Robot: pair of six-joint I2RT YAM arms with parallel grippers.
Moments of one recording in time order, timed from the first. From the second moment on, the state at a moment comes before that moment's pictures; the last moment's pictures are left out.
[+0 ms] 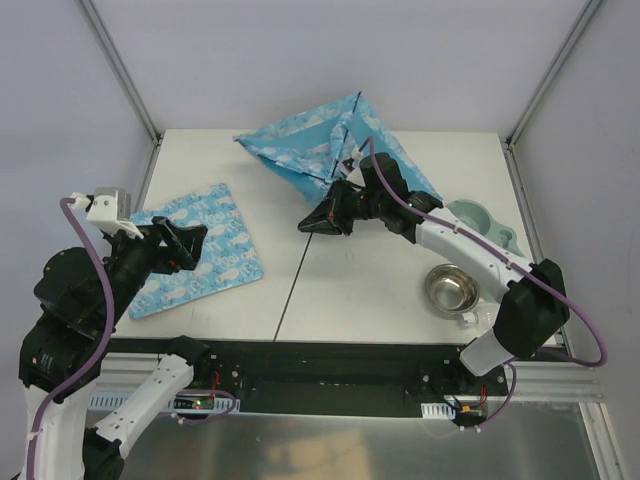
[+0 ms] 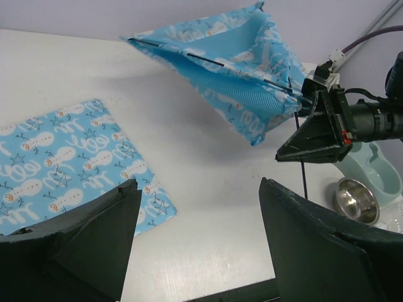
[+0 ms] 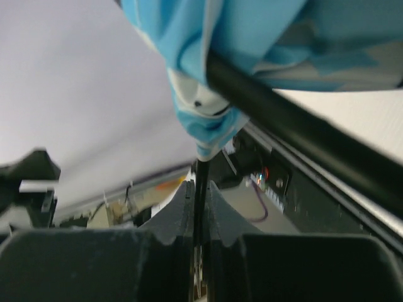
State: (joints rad) left arm -0.39 0.55 1.35 -0.93 -0.09 -0.32; right arm 0.69 1.55 1.31 -0.29 -0.54 1.18
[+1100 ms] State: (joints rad) left arm -0.39 0.64 1.16 -0.87 0.08 -0.45; right arm 0.68 1.99 1.51 -0.37 -1.04 1.10
